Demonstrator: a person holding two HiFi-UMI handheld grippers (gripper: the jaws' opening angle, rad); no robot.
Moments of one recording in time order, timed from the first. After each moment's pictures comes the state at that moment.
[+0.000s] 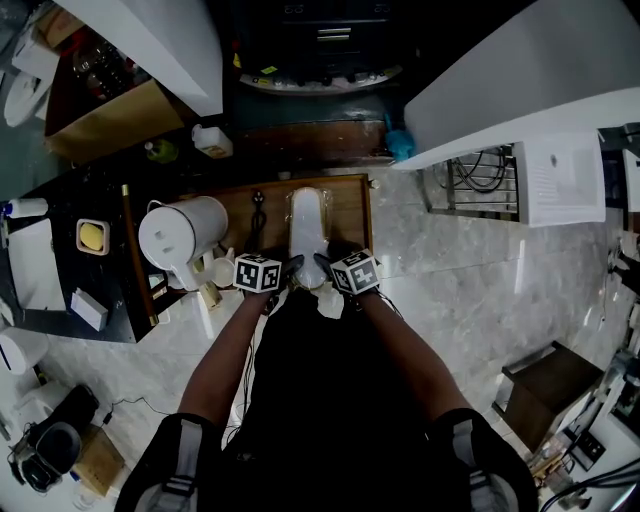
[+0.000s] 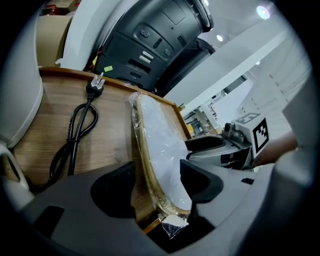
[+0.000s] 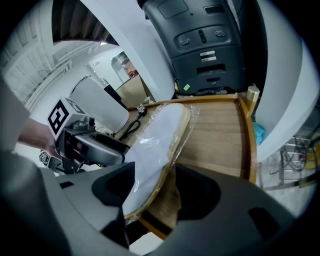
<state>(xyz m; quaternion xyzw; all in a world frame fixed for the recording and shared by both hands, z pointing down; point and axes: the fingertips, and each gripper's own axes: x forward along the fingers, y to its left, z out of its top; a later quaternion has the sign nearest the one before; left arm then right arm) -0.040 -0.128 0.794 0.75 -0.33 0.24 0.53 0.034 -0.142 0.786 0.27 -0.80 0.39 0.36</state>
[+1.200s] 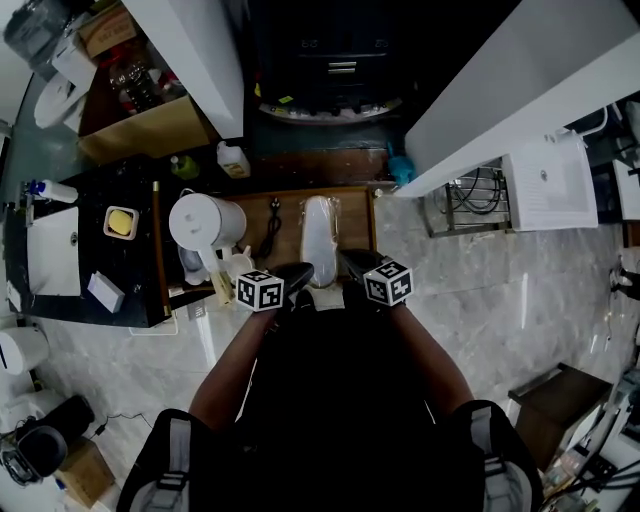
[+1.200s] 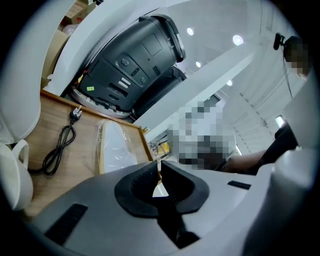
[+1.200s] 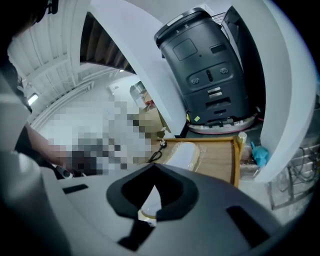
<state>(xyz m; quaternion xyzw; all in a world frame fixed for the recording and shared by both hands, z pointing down) -0.021 -0.094 0.674 0.82 -0.30 0.08 0.49 0.047 -0.133 0.664 0.27 -0.88 0.34 0.22</state>
